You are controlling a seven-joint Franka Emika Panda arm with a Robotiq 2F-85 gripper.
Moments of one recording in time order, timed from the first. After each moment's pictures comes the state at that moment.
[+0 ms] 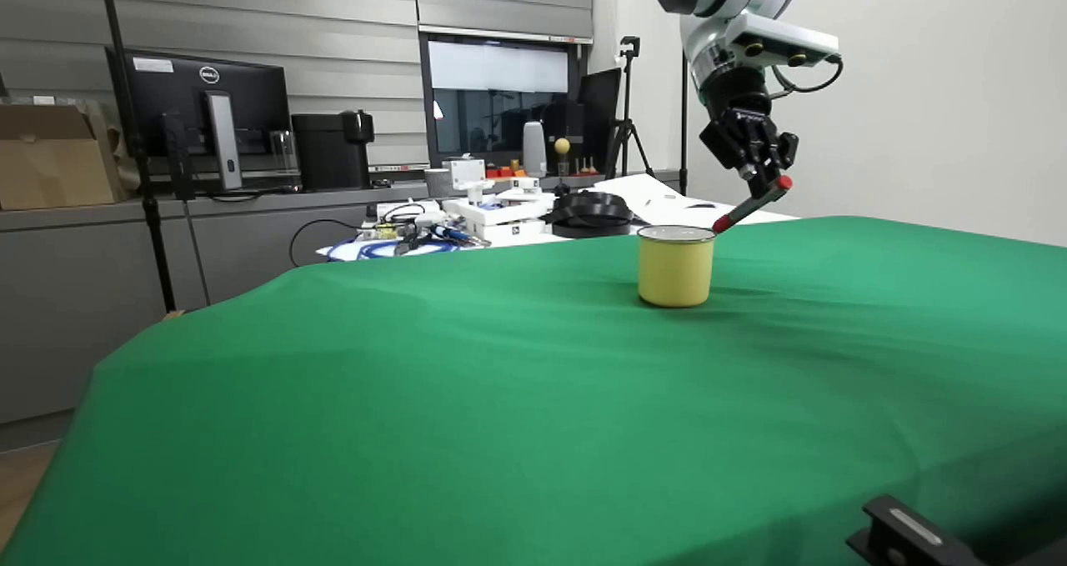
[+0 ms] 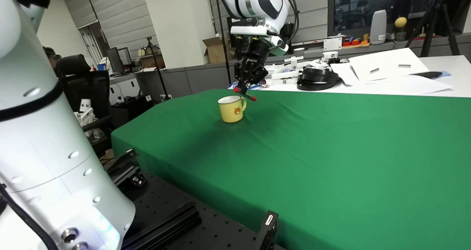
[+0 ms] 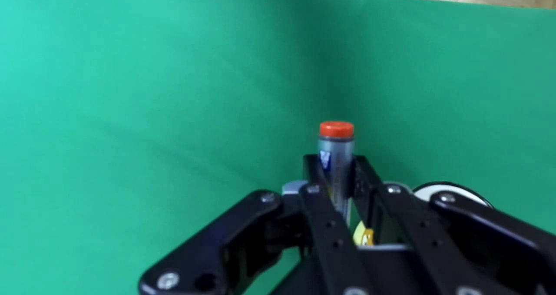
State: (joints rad) arm -0.08 0.63 0.01 -1.61 0.14 1.54 -0.08
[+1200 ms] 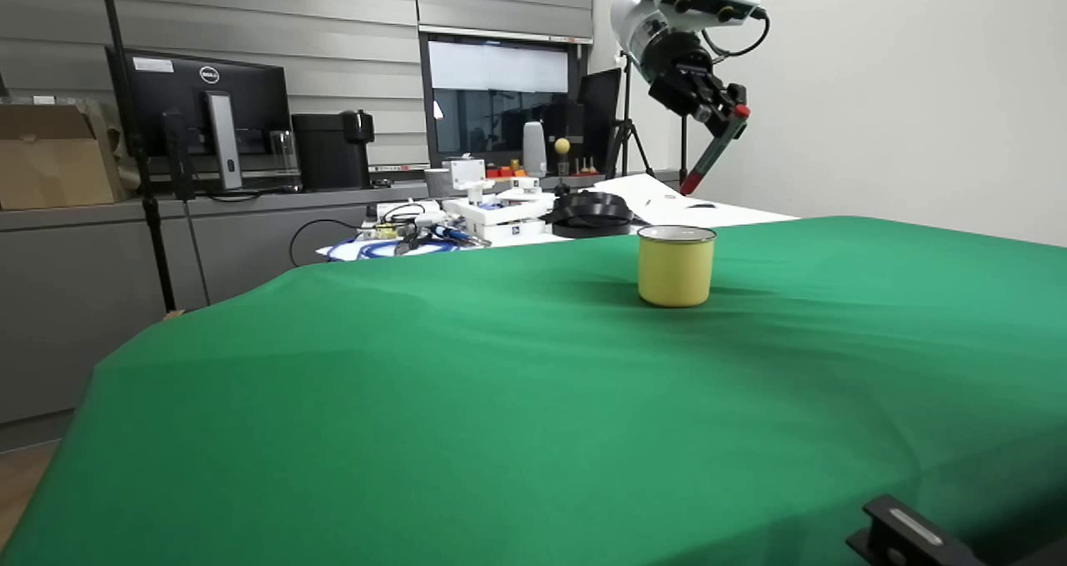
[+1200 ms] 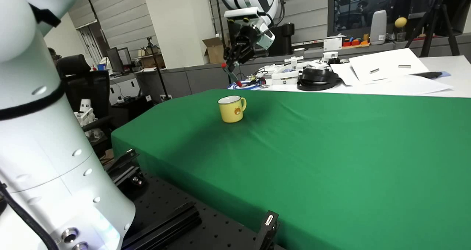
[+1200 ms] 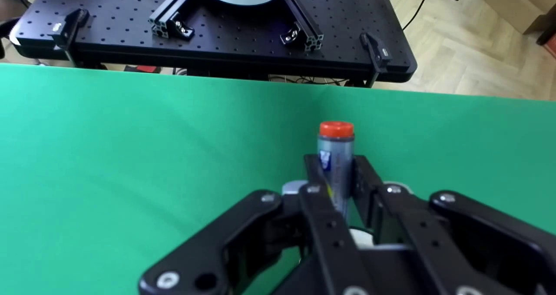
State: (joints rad) arm 0.02 0.89 0.02 -1.05 0.14 1.00 0.04
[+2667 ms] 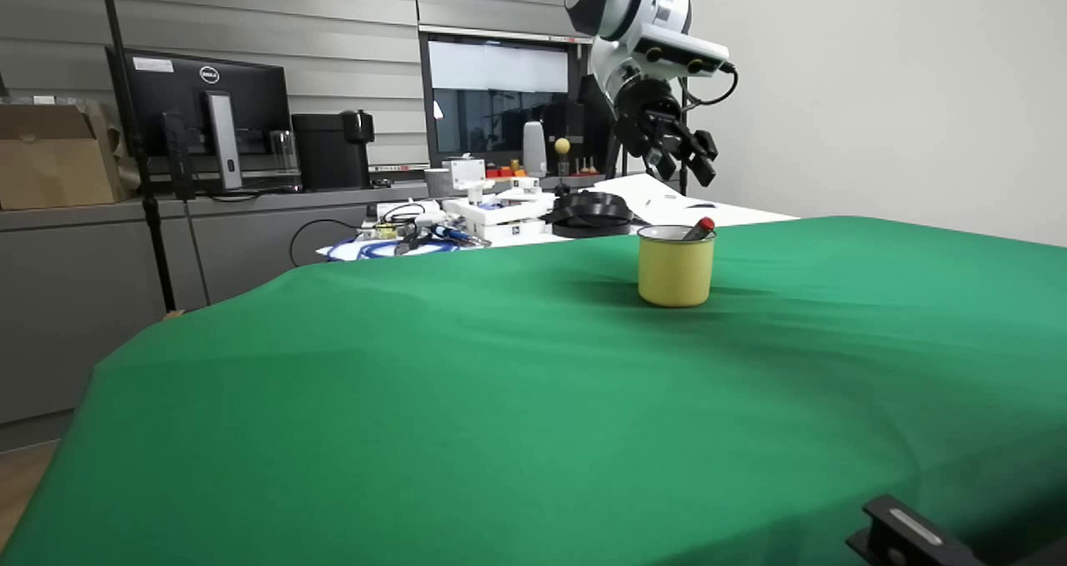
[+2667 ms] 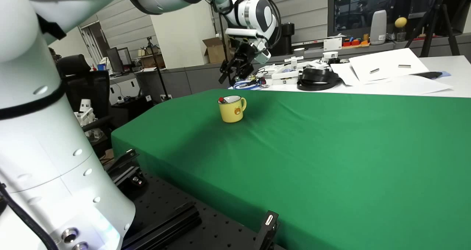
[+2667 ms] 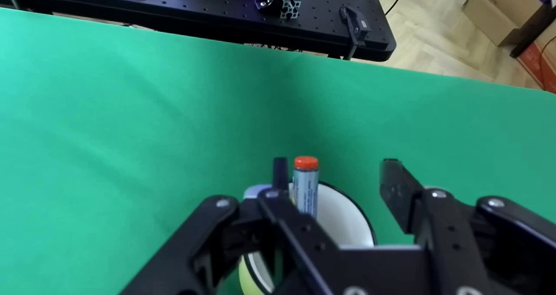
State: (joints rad) arm 0.04 1.09 0.04 -0.85 0.20 0.99 0.04
